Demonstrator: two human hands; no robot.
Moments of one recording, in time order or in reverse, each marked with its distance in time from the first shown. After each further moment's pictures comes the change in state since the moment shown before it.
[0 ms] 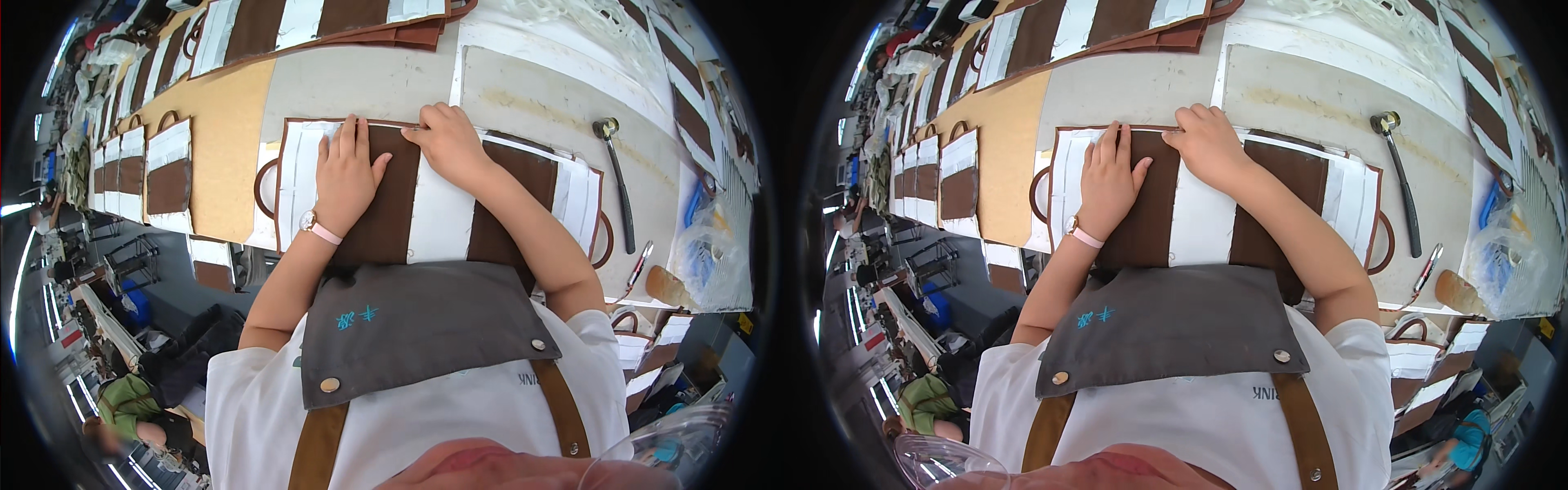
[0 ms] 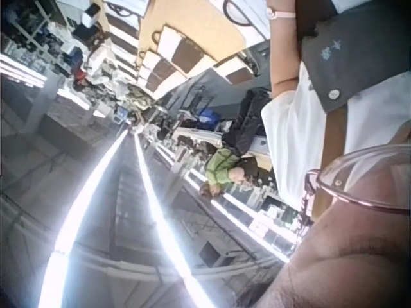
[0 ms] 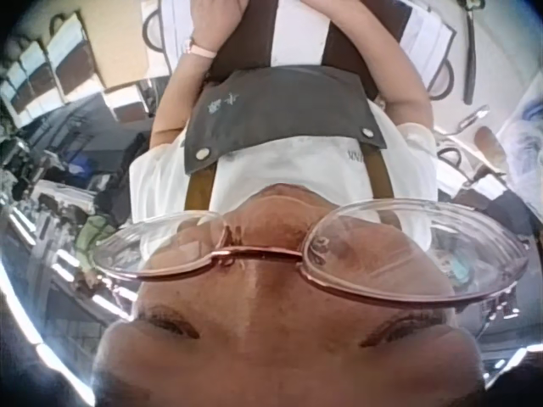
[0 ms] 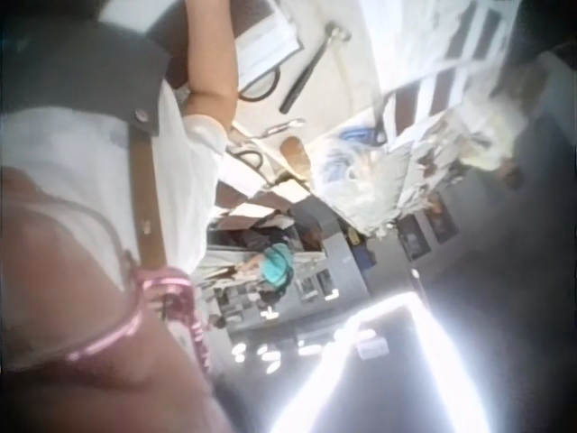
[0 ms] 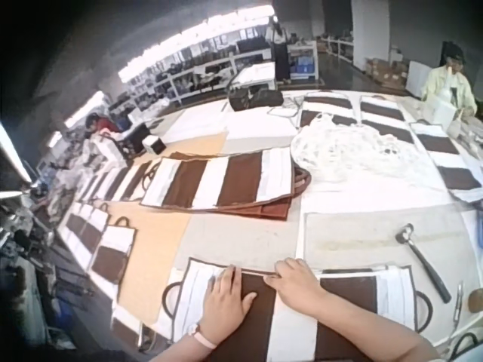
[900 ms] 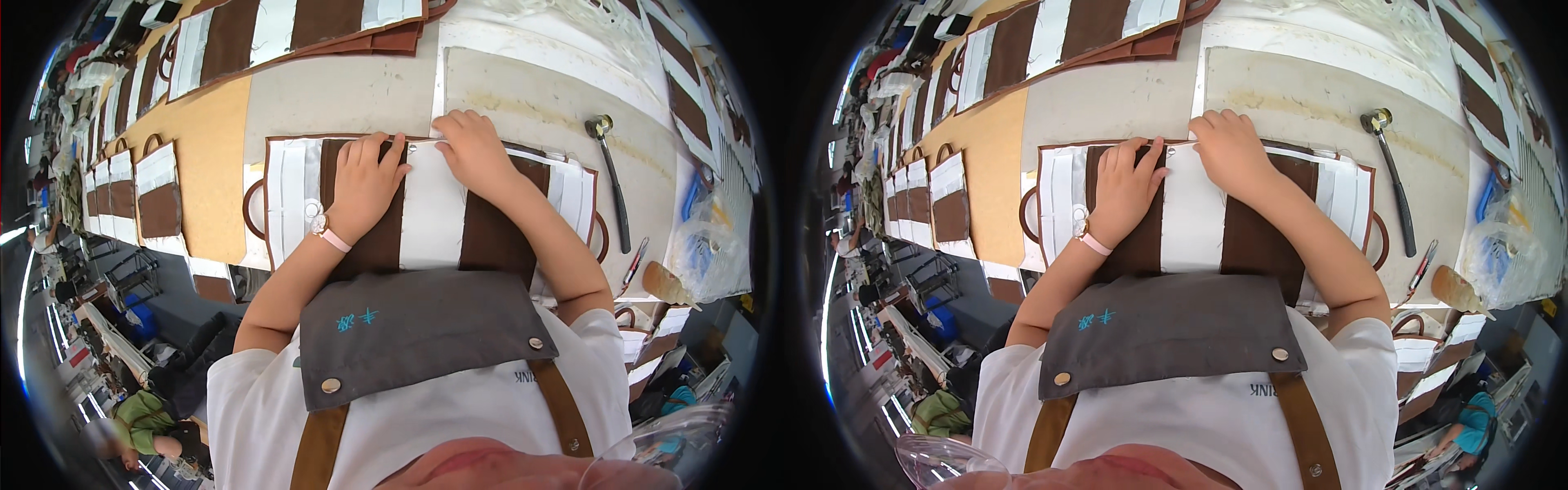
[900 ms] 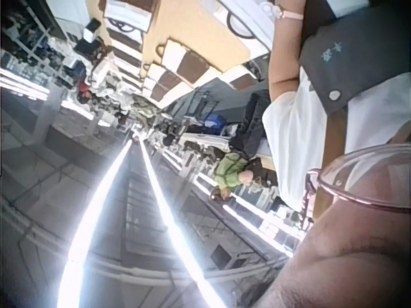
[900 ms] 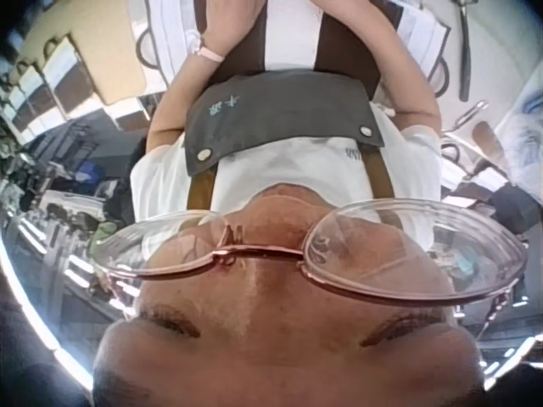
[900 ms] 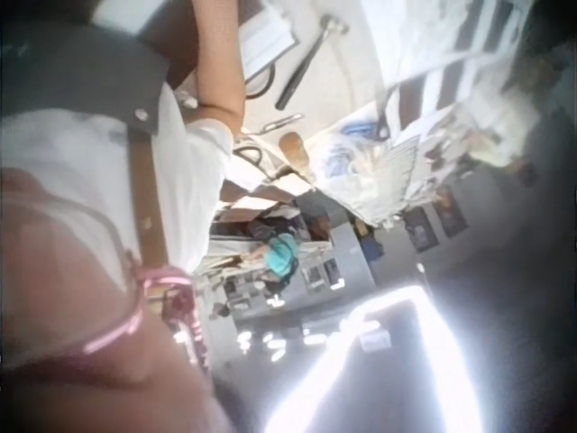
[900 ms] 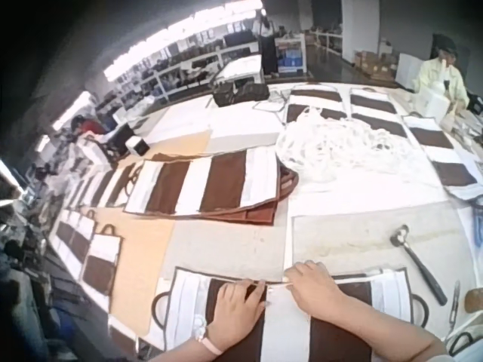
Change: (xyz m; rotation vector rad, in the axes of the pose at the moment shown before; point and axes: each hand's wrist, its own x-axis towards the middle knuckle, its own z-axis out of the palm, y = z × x) left_hand 0.026 0.029 0.008 -0.284 0.005 0.174; right_hand -0.019 0.020 -0.040 0.039 -0.107 0.251
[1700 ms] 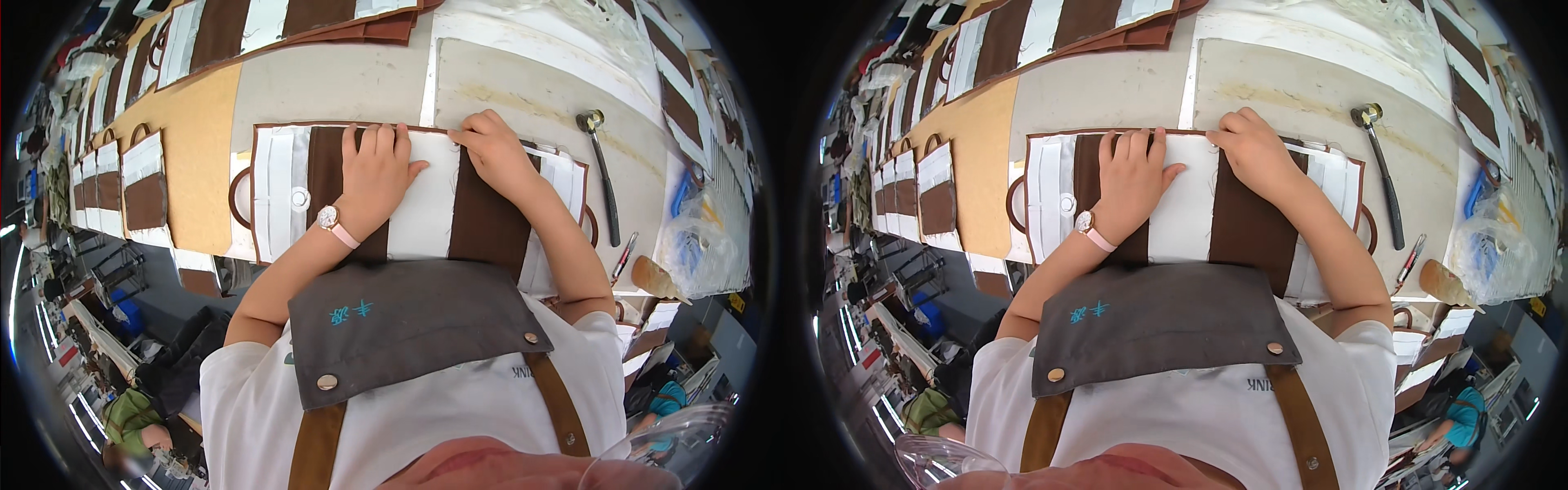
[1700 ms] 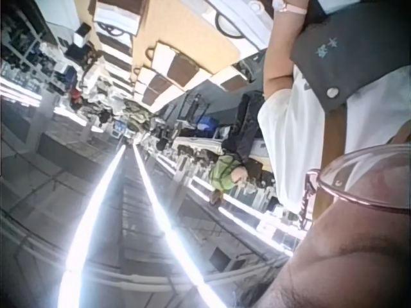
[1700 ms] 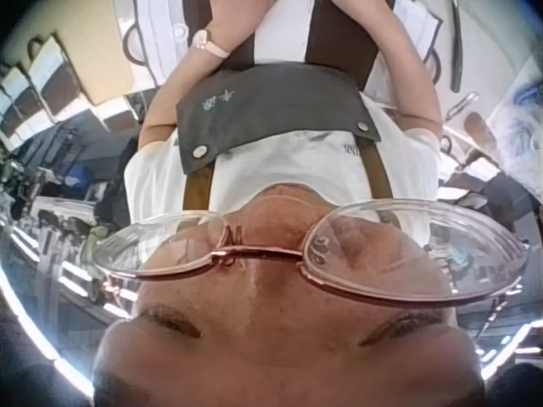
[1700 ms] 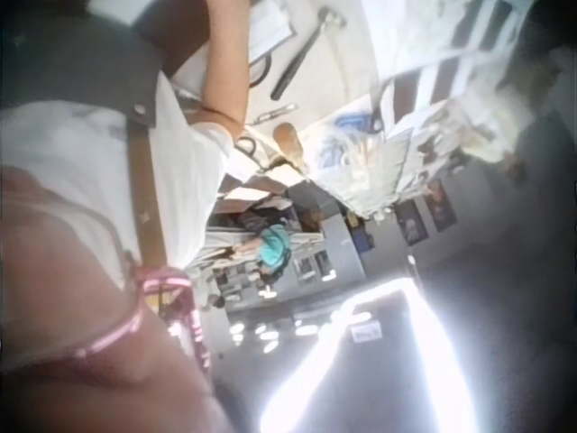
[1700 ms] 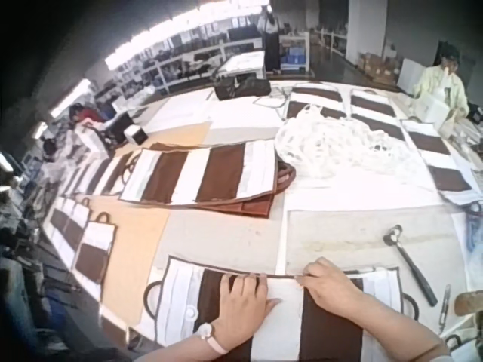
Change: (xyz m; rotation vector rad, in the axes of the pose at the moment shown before) left_hand 0.010 0.032 0.005 0.239 -0.022 0.005; right_hand -0.027 0.026 -0.029 0.053 -0.063 -0.106
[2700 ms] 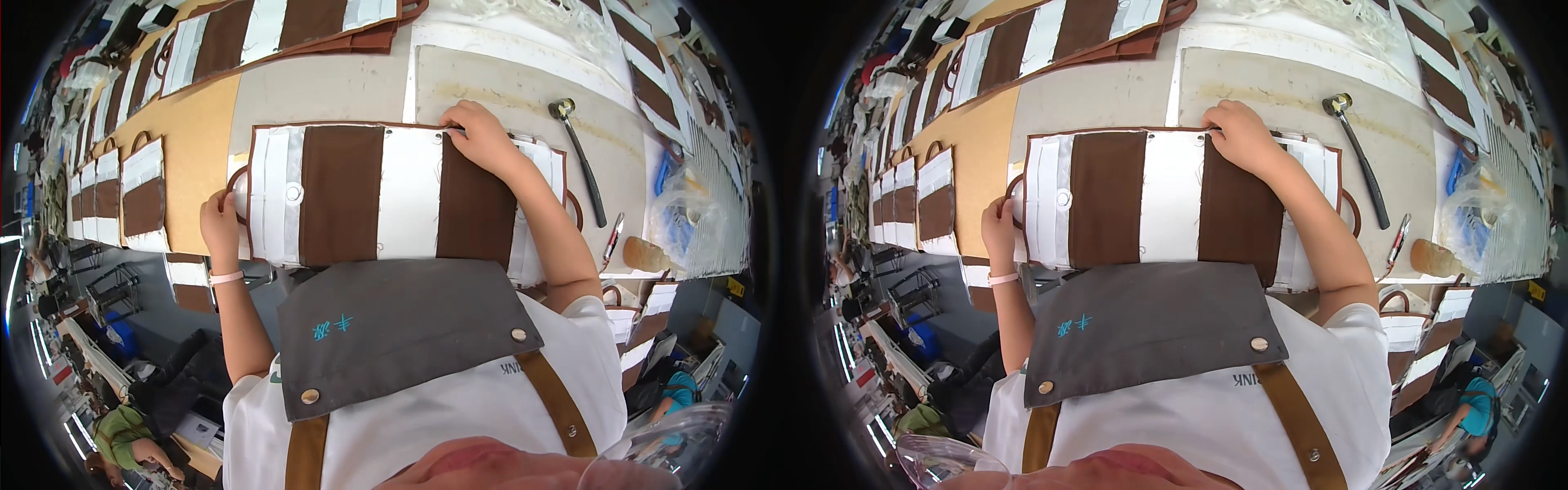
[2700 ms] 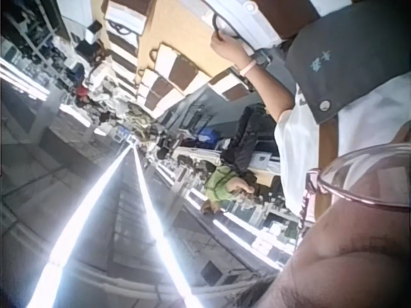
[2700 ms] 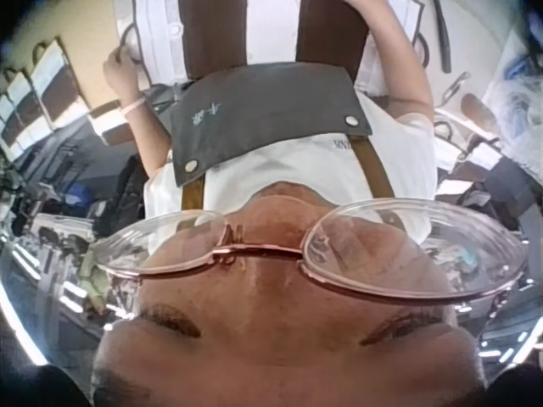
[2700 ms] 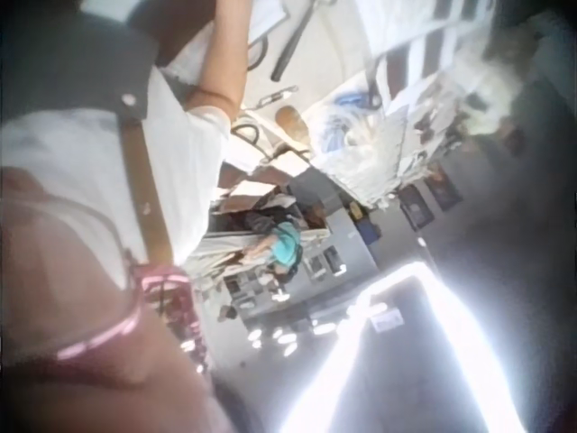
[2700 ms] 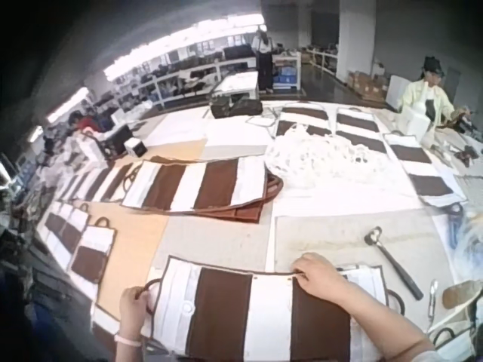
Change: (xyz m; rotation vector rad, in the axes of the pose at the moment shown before) left_hand -0.160 -0.182 -0.035 -0.324 0.012 -0.893; right_hand 0.002 0.005 -0.012 0.132 -0.052 0.247
